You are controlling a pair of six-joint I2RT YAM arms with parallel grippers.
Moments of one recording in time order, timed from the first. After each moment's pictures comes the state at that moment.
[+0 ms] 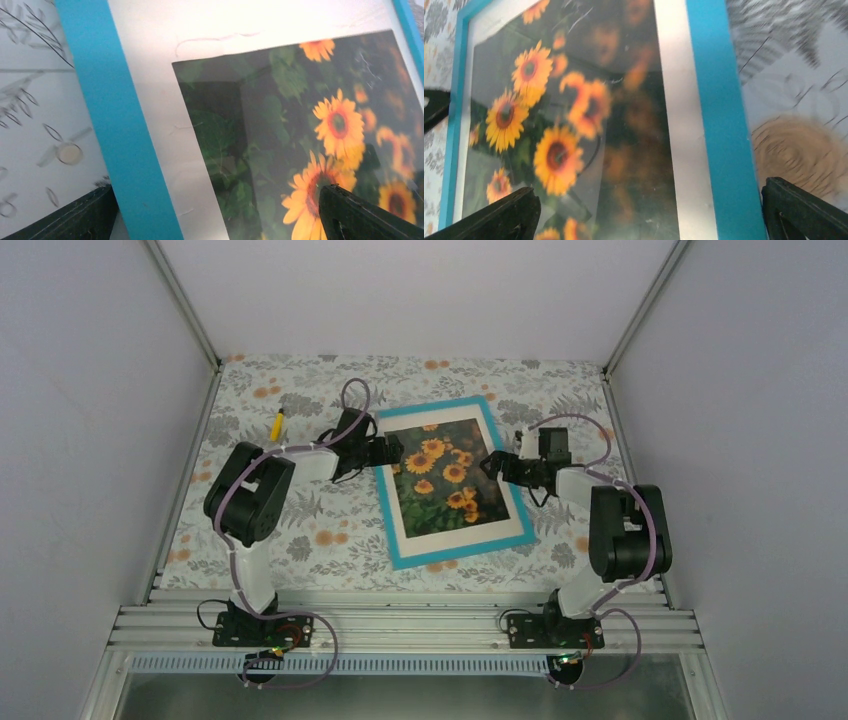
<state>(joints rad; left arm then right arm) -0.45 1.93 1.07 0.07 0.19 -0.56 0.05 1.65 0.80 -0.05 -0.49 0.25</state>
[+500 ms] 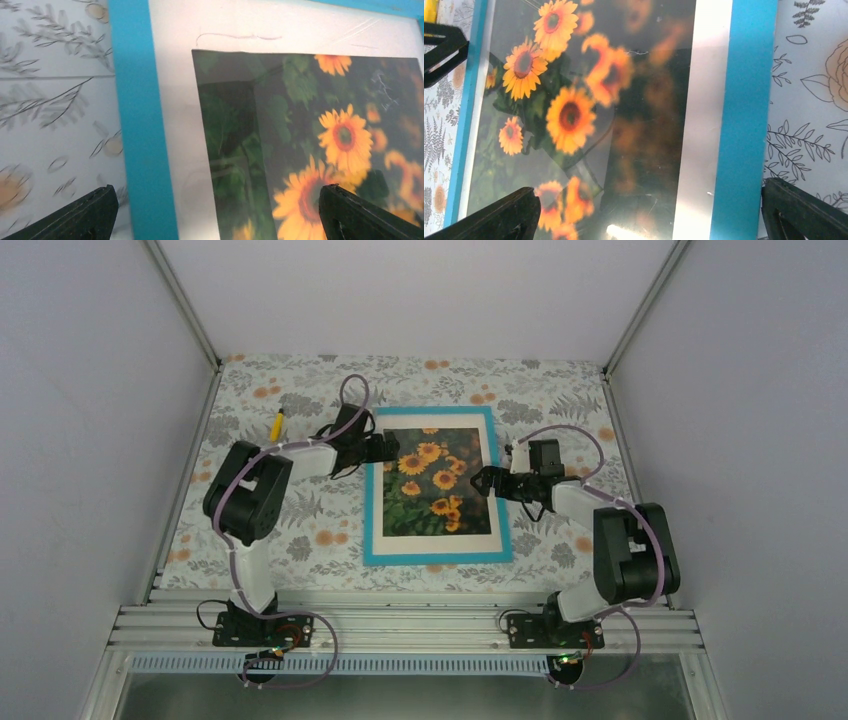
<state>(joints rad) -0.42 1.93 1.12 -0.01 0.14 -0.50 0.15 1.51 0.68 -0.11 -0.49 0.28</state>
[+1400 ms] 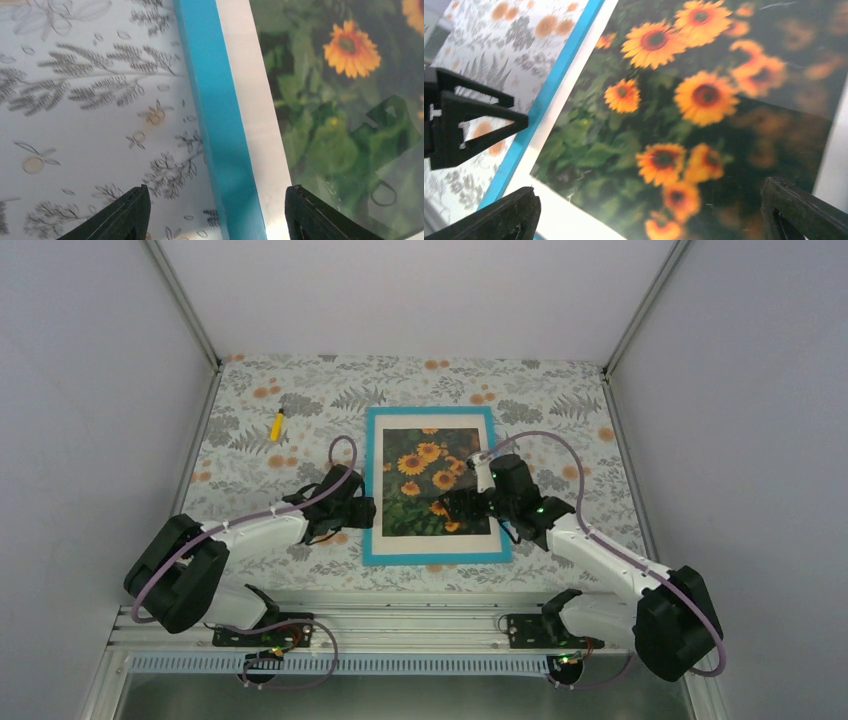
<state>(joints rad) -0.61 1.38 0.62 -0.20 -0.05 -0.53 0.54 1.14 0.64 -0.23 -0.20 0.30</state>
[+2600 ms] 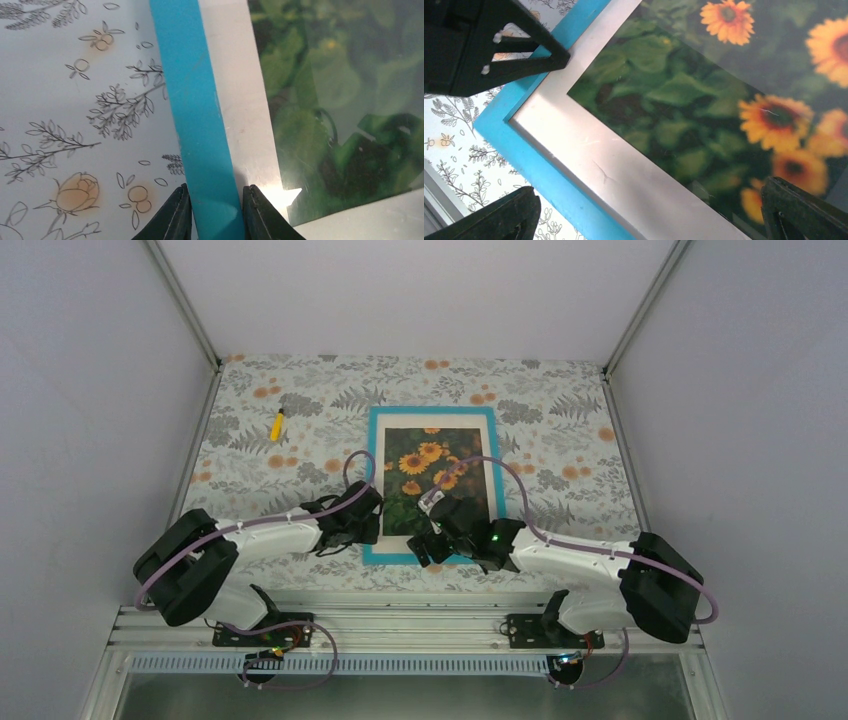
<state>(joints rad) -0.80 1.42 0.61 -0.27 -0.12 -0.63 1.02 1.29 0.64 -0.22 0.11 0.33</state>
